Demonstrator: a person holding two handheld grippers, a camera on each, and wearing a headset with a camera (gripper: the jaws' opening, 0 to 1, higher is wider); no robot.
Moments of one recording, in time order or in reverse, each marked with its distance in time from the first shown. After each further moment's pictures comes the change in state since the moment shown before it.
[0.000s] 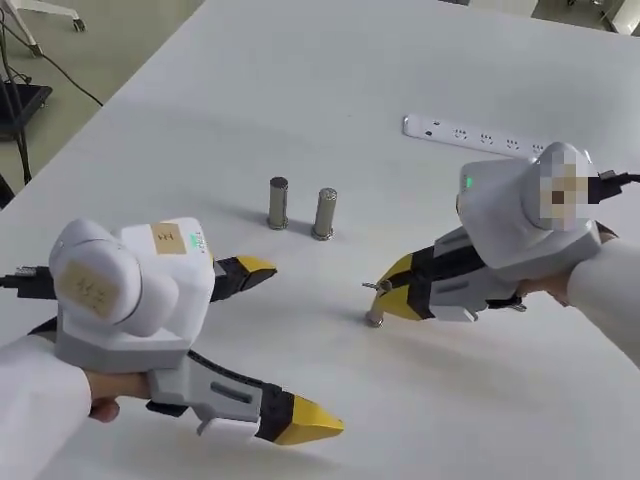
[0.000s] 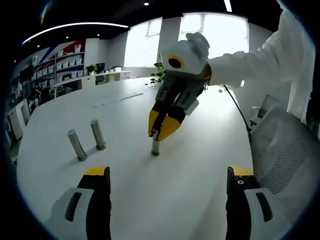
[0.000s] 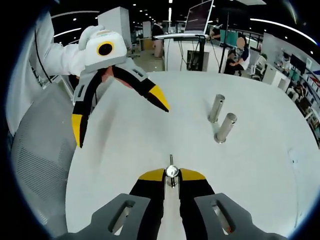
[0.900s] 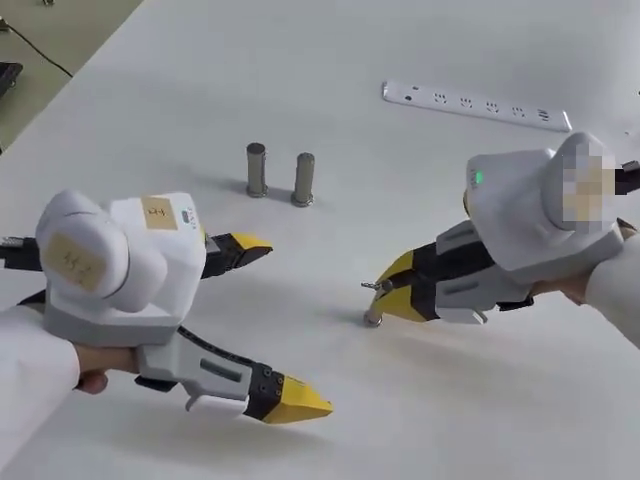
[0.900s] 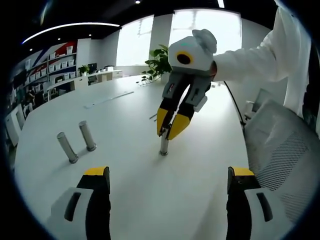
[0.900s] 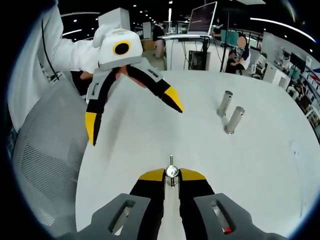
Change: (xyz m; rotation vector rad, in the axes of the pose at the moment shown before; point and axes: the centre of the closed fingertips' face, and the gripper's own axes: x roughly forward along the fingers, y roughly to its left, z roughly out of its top) left arm 0.003 -0.018 -0.004 0.042 0.025 -0.051; right arm -0.016 0.022 -0.011 0.016 -0.009 -0.001
